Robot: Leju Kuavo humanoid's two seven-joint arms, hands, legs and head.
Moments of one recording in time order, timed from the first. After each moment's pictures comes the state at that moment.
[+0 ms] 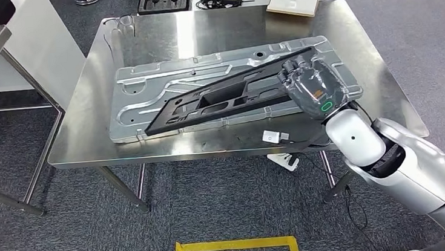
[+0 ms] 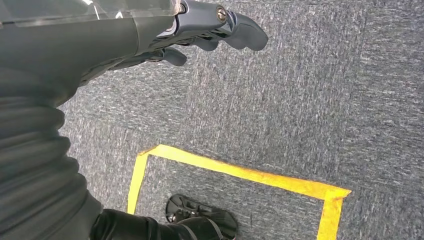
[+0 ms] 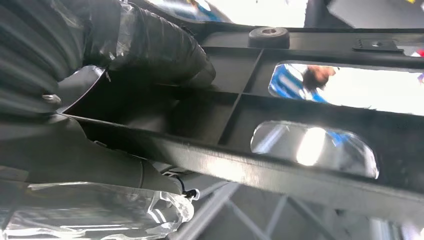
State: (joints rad) left arm -0.10 0.16 -0.74 -0.24 1.08 0.39 -0.28; right arm -0.84 -0.51 0.86 -1.70 1.52 -0.02 0.35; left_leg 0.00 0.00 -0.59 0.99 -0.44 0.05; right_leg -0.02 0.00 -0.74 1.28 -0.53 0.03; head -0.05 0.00
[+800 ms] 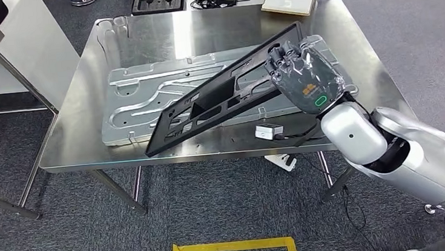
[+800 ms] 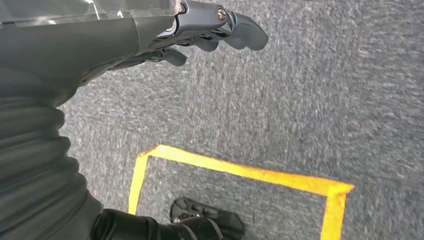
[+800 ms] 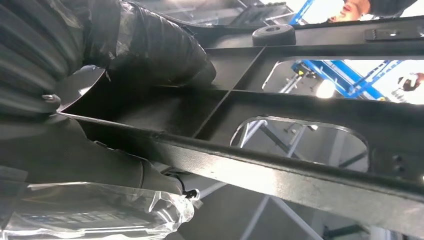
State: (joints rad) left arm -0.10 0.16 -0.76 -0.24 1.07 0.40 -0.28; right arm -1.00 -0.57 1.00 -1.79 1.54 0.01 0.40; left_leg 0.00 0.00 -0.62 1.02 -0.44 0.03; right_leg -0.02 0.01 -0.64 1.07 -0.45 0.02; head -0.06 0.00
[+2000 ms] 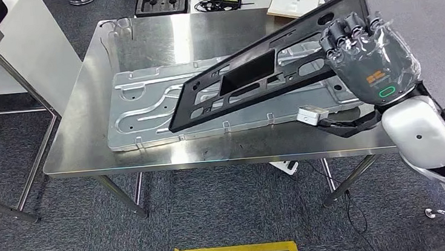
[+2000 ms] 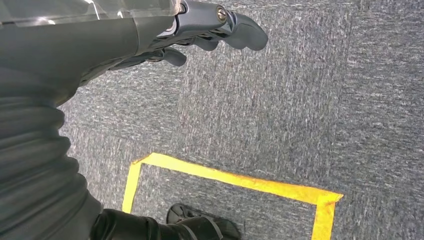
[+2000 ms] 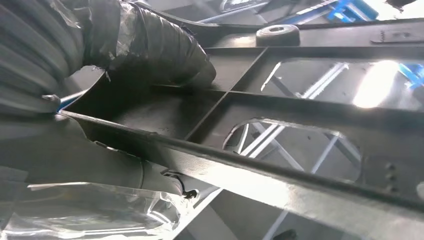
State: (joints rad) left arm -0.10 0.17 -0.78 -0.24 1.09 0.40 -0.28; right arm -0.99 -0.80 0.94 -1.99 1.54 -0.01 0.48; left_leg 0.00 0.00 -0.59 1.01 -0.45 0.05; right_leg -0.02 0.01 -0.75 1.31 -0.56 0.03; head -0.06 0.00
